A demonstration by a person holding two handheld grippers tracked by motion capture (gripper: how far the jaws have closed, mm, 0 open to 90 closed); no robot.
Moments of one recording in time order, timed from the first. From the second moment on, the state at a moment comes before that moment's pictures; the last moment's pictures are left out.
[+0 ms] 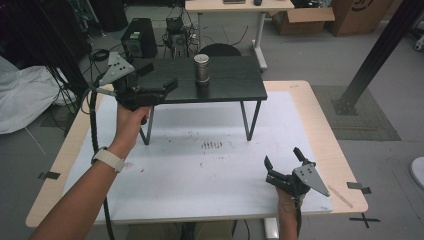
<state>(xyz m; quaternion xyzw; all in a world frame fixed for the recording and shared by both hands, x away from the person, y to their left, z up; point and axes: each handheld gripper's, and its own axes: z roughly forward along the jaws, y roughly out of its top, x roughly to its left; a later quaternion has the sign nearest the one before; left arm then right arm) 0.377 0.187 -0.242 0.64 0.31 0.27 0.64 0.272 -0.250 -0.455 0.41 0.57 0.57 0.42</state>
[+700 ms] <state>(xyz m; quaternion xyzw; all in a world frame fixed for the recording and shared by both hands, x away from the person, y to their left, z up) 0.343 0.234 -0.275 0.61 0.32 0.30 0.66 0.272 -0.250 -0.455 0.42 0.57 0.57 0.42</state>
